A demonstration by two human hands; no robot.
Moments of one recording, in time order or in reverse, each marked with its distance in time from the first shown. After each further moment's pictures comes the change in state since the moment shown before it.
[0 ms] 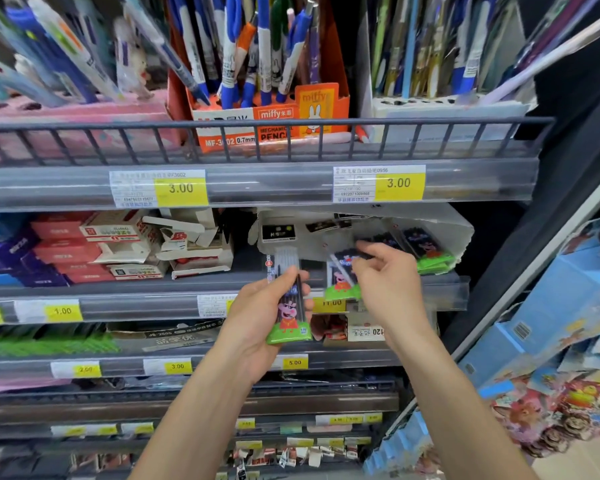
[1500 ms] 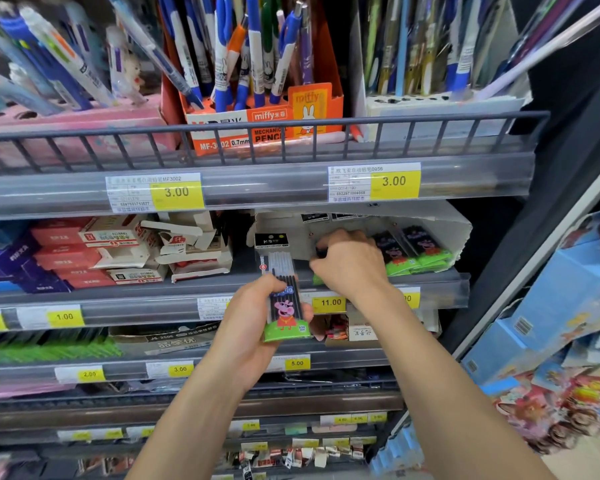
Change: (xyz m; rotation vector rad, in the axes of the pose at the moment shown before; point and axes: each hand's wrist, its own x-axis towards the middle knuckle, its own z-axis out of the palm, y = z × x) left_hand -0.007 0.003 -0.005 -0.013 -0.017 0.006; right_hand 0.043 -0.016 0.038 -0.852 -0.239 -0.189
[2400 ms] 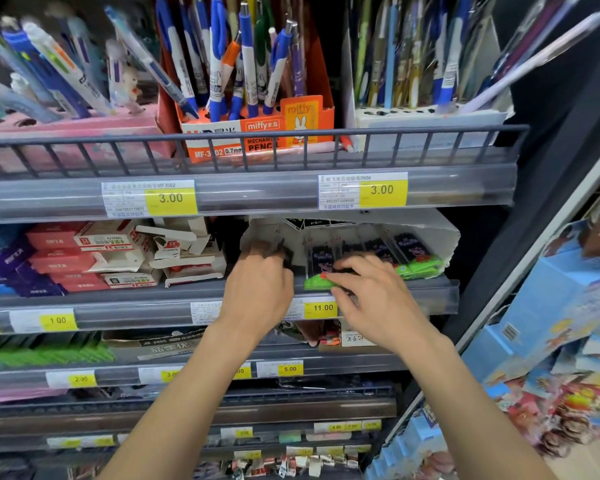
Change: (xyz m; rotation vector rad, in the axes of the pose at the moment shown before) left_hand 0.055 0.010 0.008 1.762 0.313 0.795; right_hand -0.047 0.066 0.006 0.030 0.280 -0.492
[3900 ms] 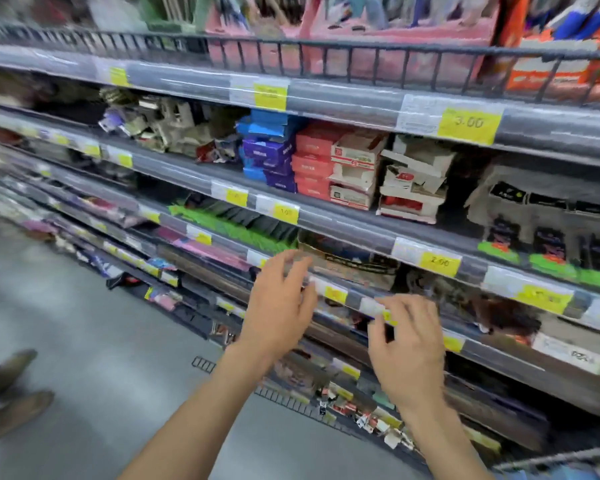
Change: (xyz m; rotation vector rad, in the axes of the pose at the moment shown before) left_hand -0.206 -0.183 -0.025 -0.085 0.180 -0.298; right_hand -0.065 -0.193 0.136 0.312 0.204 -0.042
